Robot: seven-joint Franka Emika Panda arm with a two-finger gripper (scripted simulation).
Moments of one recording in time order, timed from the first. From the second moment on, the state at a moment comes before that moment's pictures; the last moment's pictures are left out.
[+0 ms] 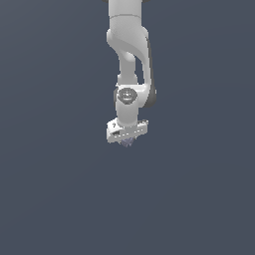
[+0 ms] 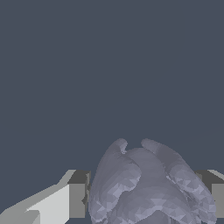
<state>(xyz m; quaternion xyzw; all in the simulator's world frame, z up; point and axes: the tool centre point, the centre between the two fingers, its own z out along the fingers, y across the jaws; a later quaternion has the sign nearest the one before) -0.065 -0.001 0.040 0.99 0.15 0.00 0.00</state>
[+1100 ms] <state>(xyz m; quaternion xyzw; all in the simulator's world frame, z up) -0.039 -0.008 0.143 0.99 0.15 0.00 0.00</state>
